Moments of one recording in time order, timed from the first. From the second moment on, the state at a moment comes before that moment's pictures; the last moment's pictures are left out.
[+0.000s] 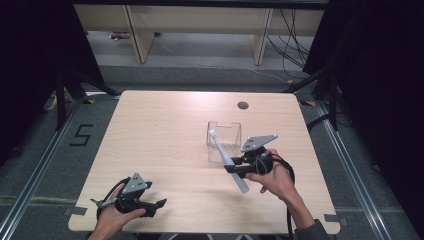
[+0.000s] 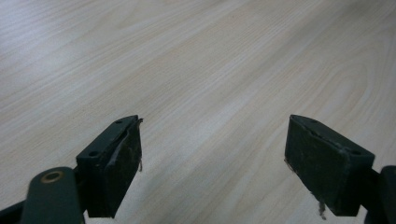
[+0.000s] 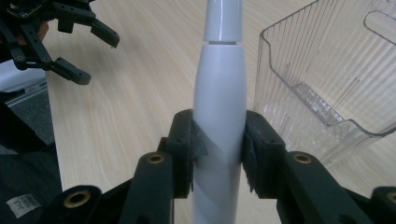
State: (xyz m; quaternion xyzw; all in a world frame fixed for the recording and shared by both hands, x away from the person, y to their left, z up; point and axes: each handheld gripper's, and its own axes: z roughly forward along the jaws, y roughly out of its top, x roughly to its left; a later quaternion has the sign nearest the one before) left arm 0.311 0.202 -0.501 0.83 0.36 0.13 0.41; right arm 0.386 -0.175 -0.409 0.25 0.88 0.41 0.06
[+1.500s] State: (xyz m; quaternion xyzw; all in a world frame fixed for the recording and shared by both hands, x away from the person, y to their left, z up) left arm 0.311 0.201 -0.503 0.83 0.36 0.13 0.41; right arm 0.427 -0.167 -0.367 0.27 0.82 0.49 0.08
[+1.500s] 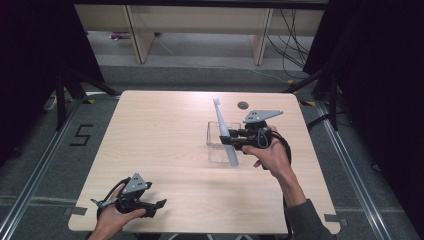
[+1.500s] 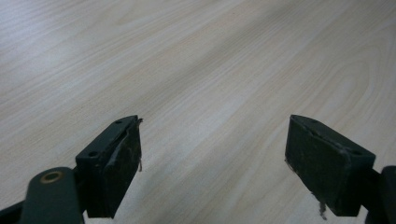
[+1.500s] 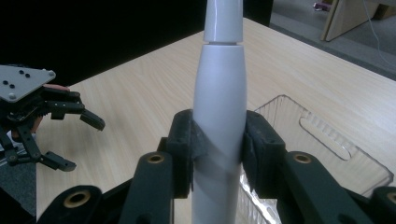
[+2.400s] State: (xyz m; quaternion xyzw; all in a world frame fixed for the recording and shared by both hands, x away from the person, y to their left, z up) left arm 0.311 0.200 -0.504 0.83 0.36 0.12 0.40; right arm 0.463 -0.150 -0.349 0.26 0.82 0.50 0.10
